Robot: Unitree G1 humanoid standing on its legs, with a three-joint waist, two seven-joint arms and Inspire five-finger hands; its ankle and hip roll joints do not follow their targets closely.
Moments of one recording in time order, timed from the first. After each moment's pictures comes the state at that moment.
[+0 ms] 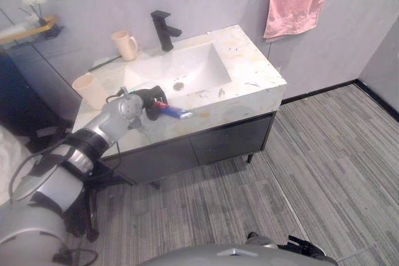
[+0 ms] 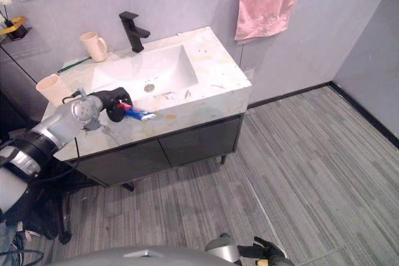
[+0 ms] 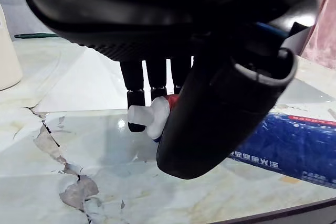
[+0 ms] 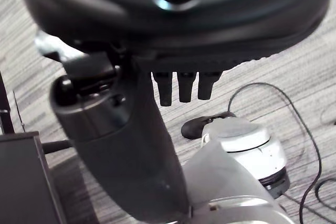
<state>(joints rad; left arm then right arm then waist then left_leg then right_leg) -0.79 0.74 -0.76 0.50 0.13 0.26 -0.16 0.07 -0.36 0.20 1.27 0.57 -0.09 0.03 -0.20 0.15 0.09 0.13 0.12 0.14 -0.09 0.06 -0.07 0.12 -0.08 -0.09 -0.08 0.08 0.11</state>
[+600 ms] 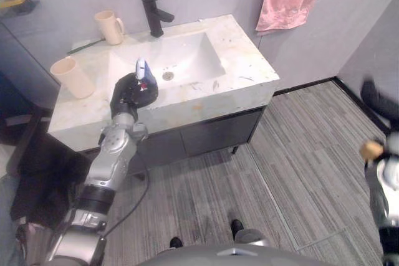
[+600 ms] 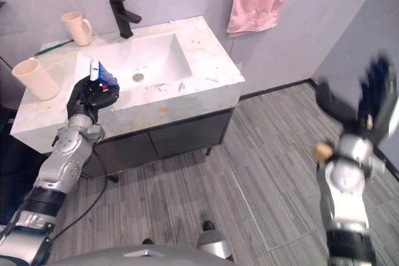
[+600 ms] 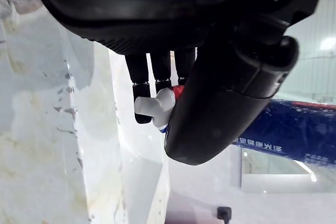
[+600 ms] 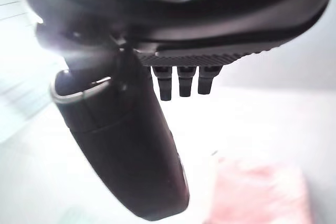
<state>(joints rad) -0.27 0.43 -0.11 0.07 -0.54 0.03 0.32 -0.10 -0.72 -0.18 -0.12 0.37 -0.34 -0.34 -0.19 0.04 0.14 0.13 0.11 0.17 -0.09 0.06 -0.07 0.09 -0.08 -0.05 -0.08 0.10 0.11</state>
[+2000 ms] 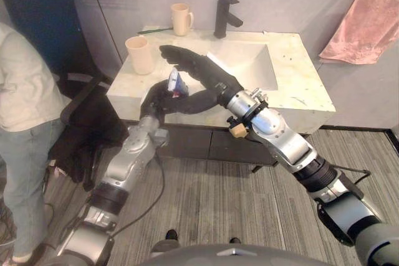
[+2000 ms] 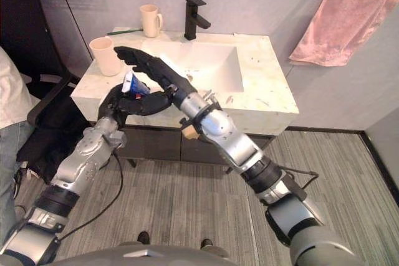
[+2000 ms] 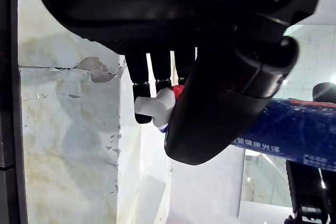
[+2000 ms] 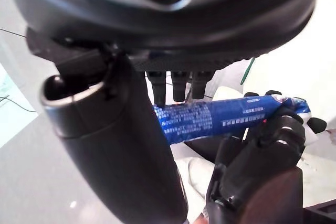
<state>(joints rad) -0.31 0.38 -0.26 0.09 -0.59 0.10 0.23 -0.61 -0.45 0.58 -0.06 0.33 -0.01 0.05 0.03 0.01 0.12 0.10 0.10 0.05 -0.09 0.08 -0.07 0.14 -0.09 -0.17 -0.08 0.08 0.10</state>
